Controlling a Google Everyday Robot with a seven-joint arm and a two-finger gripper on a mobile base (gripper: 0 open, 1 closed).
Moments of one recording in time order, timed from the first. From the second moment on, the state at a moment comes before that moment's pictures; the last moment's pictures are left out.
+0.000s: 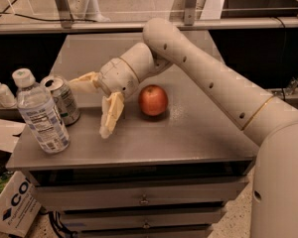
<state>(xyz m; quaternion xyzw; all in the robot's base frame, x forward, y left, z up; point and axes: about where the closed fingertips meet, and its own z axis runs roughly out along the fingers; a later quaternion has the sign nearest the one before) 0.487 0.151 0.869 -0.73 0.36 0.52 0.27</state>
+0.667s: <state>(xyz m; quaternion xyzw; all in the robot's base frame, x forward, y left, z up) 0.528 0.145 0.871 -0.71 0.40 0.48 0.31</state>
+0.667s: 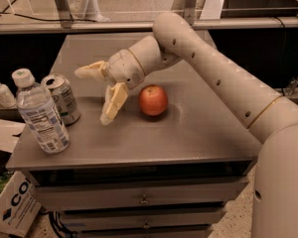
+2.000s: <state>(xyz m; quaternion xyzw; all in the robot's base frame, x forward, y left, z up) 0.725 -0.024 0.912 -0.48 0.66 0.27 0.50</state>
